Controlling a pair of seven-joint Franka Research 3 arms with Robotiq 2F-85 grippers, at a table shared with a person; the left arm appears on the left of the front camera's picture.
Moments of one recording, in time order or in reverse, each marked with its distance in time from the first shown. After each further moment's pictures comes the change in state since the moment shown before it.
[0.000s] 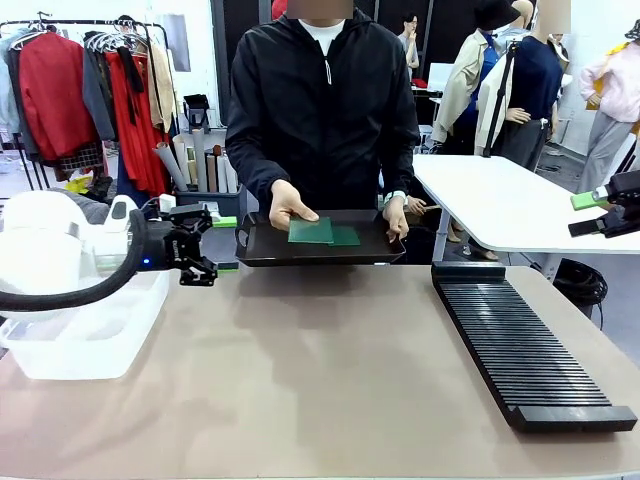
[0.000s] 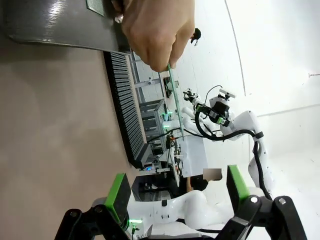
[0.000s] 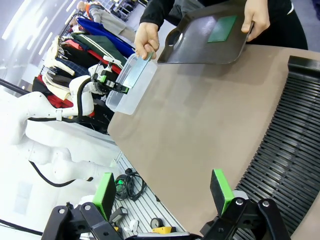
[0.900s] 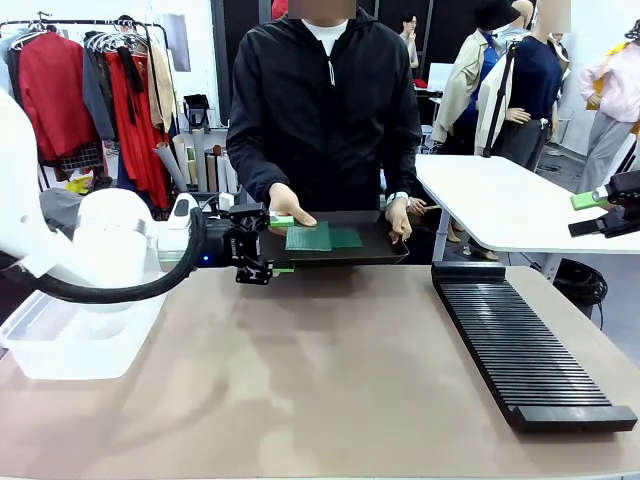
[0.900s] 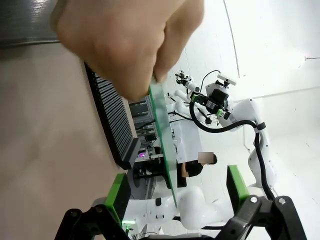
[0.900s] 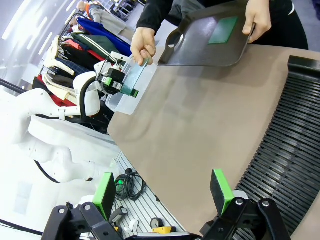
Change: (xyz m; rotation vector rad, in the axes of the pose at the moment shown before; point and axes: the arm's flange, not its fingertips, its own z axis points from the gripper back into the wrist) left arm 0.003 -0.001 -0.093 -0.040 0.104 -0.007; right arm 0.000 0.000 0.000 0.000 0.000 0.000
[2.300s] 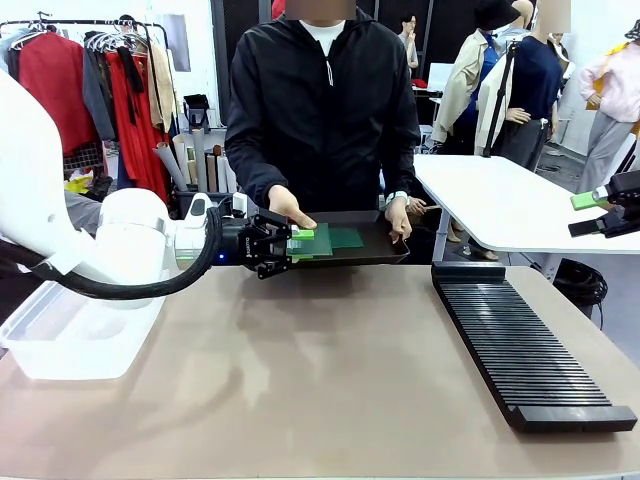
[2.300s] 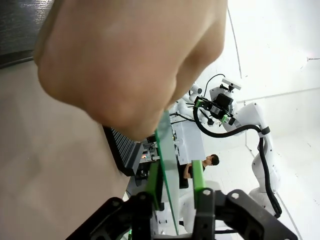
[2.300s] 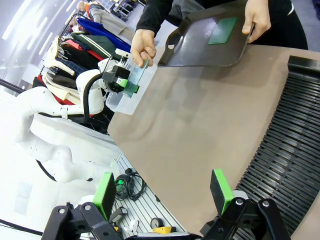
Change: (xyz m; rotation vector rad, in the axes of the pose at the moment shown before) left arm 0.012 0.007 -0.018 0.008 -0.001 -0.003; right arm 0.000 0.000 0.000 0.000 0.000 0.000
